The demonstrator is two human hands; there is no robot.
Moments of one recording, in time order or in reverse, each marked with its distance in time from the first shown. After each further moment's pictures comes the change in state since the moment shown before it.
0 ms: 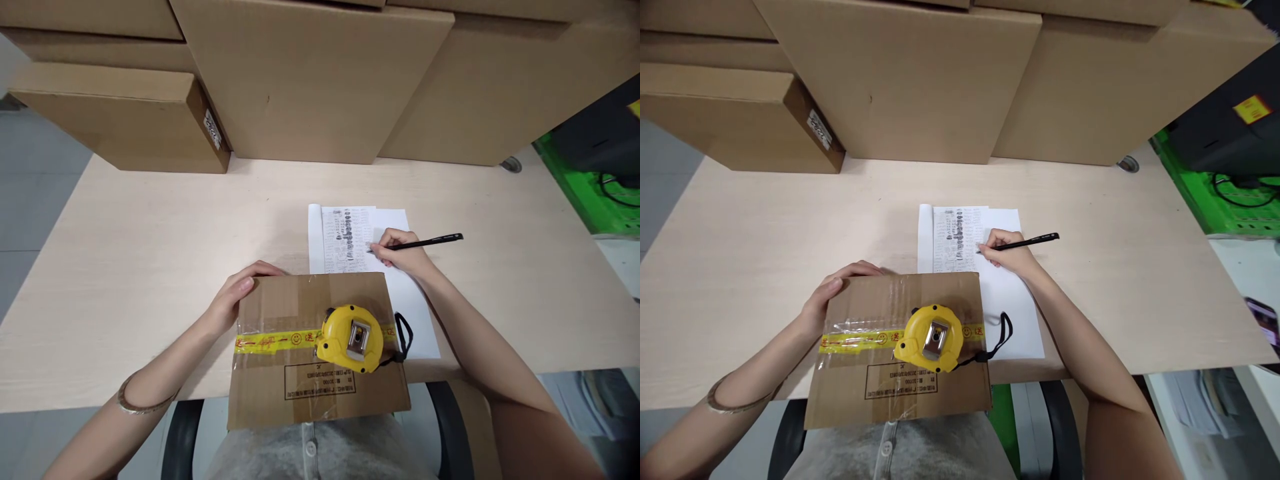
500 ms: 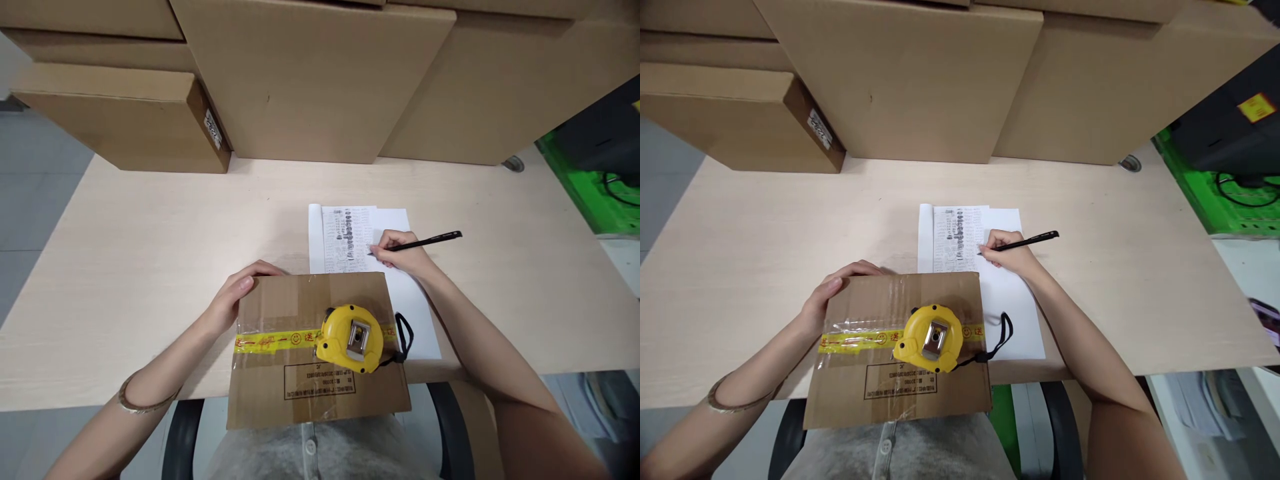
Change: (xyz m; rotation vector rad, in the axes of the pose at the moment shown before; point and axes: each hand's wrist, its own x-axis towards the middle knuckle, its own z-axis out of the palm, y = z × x) left_hand 0.000 0.004 0.001 -0.016 -0.008 -0.034; right_hand 0.000 -0.001 -0.002 -0.010 0.001 0.027
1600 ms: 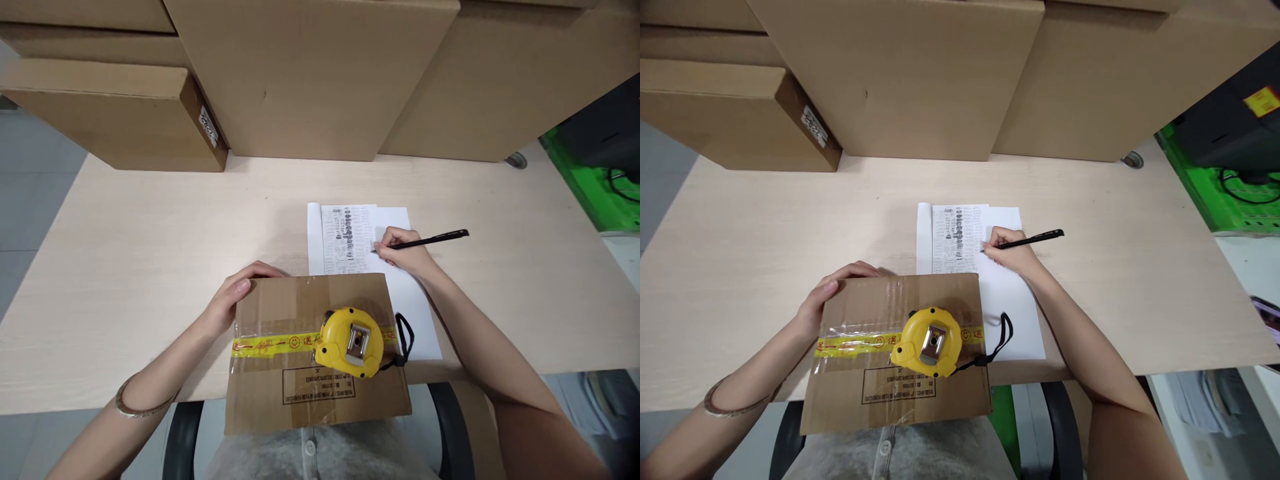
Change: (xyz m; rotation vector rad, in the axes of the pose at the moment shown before) left_hand -0.002 0.000 -0.001 0.009 -0.021 -0.013; right_hand 0.000 0.003 -0.002 -0.039 0.049 0.009
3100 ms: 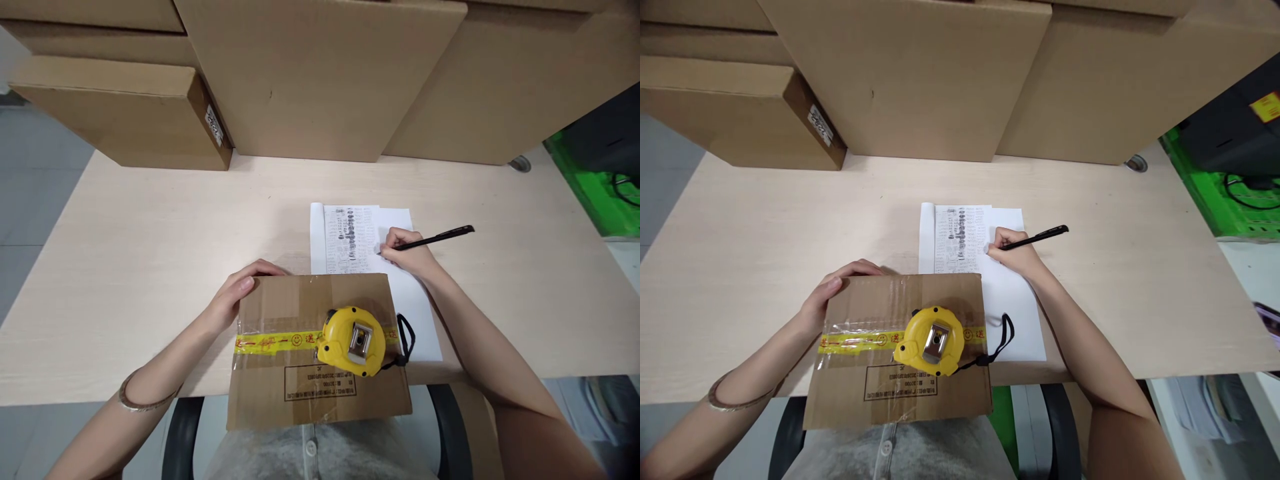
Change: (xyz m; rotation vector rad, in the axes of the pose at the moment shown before) left_hand 0.001 0.001 -0.001 0.014 0.005 0.015; right_hand 0.002 0.005 -0.001 -0.111 0.050 -0.036
